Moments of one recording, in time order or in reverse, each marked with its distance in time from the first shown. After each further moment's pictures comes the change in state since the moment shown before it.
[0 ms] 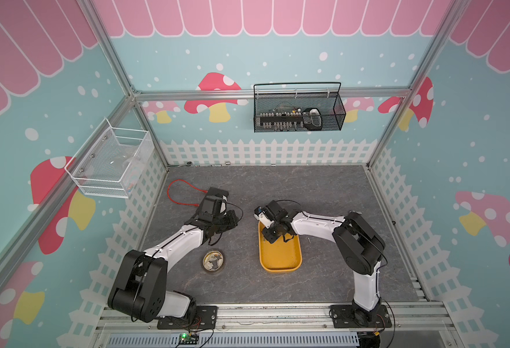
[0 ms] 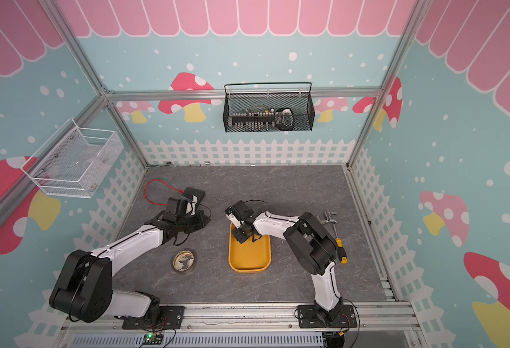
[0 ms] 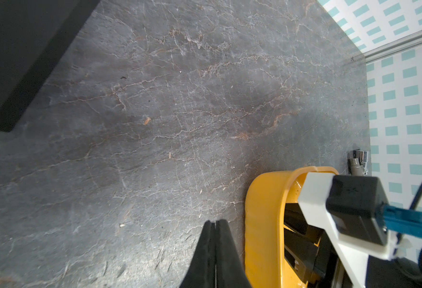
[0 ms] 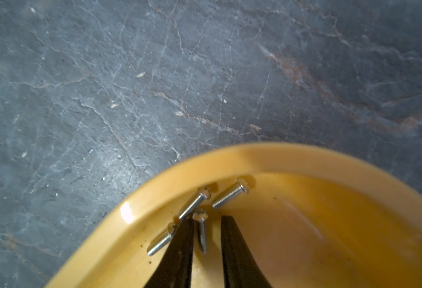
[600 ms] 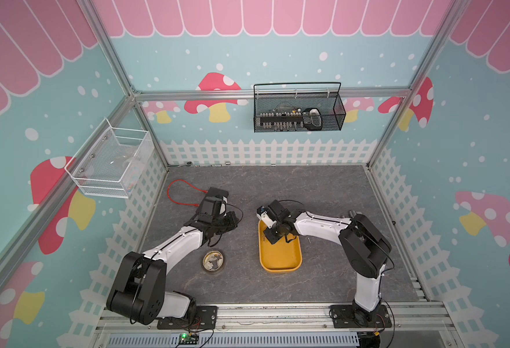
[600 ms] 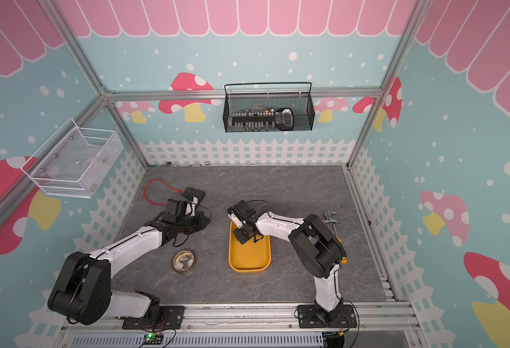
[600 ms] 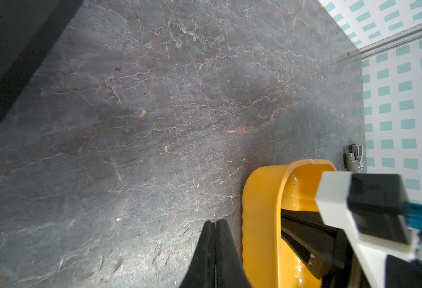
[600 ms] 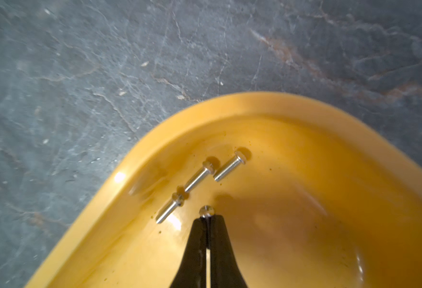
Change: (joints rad) left arm -0.008 -0.026 -0.019 0.000 0.018 -0.004; right arm 0.001 -0.100 -0.021 -0.050 -0.023 0.055
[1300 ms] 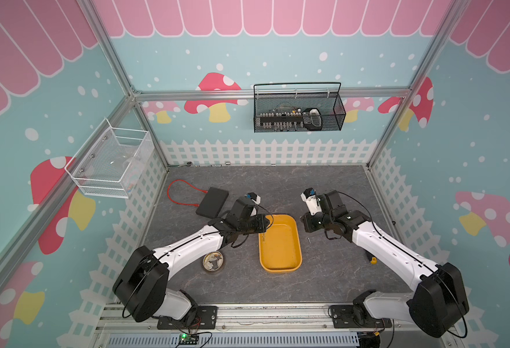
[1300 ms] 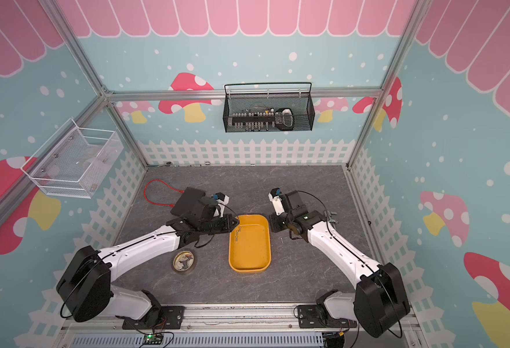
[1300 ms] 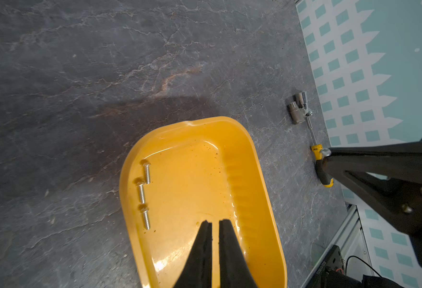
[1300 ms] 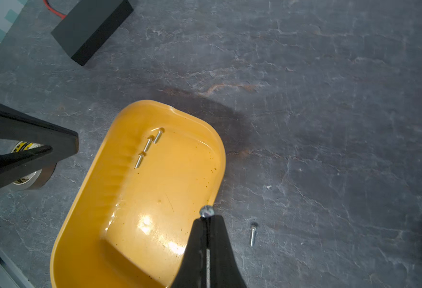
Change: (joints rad) left arm -0.377 0.089 0.184 -0.003 -0.114 -0.042; right arm -0.316 -0.568 -0.306 -0.059 -0.090 0.087
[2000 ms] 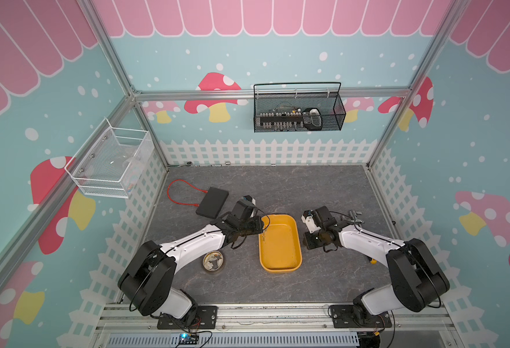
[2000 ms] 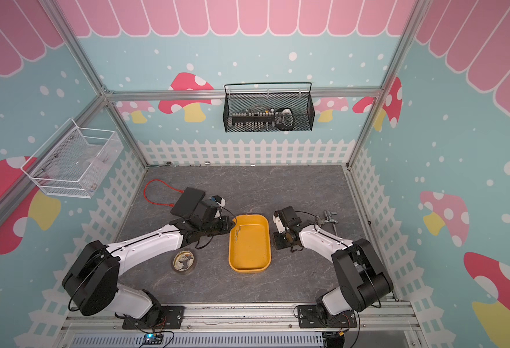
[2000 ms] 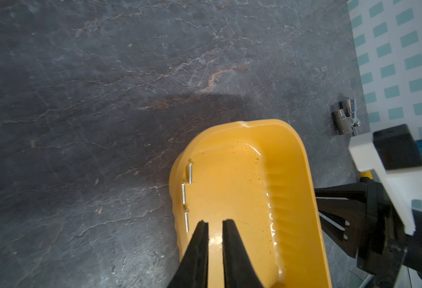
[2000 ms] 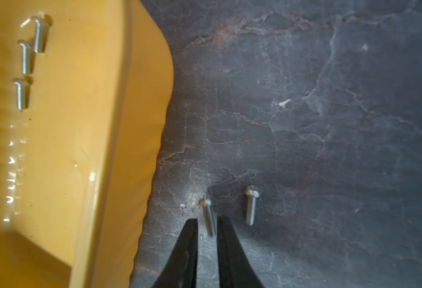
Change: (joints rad) left arm 0.058 0.015 -0.061 -0.012 -0.077 -0.006; right arm -0.013 0.186 -0.176 0.091 -0.009 0.044
